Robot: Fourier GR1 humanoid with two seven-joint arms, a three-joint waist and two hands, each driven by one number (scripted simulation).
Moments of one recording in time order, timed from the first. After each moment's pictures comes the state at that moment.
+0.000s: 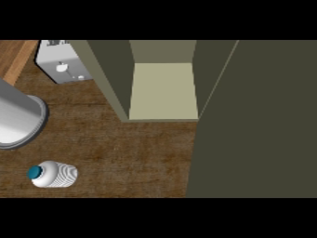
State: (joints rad) left arm 0.66 0.08 -0.38 -2.38 -0.25 1.06 0.10; right arm 0.20 -0.10 0.59 -2.49 0.09 -0.15 0.32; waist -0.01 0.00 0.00
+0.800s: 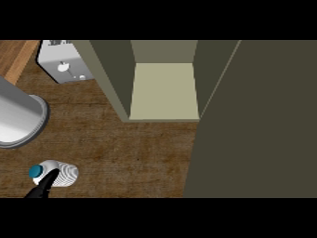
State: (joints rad) left arm 0.48 0.04 -0.15 -2.12 -0.05 0.98 0.01; right arm 0.19 -0.15 0.68 -2.48 0.12 -0.26 0.31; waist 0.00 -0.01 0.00
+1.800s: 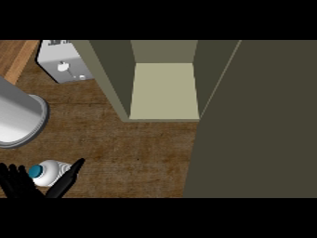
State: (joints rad) left arm 0.31 0.00 -0.04 -1.59 0.39 0.80 -0.49; right arm 0.14 -0.22 0.68 -2.47 0.13 -0.33 0.31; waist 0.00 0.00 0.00
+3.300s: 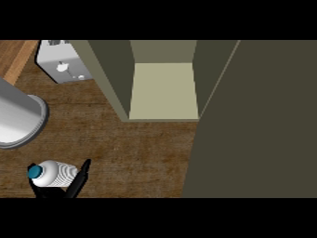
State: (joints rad) left arm 0.09 0.00 0.05 -0.95 0.81 0.51 -1.03; right arm 0.12 -0.27 0.73 -2.47 0.15 -0.40 0.31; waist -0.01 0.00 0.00
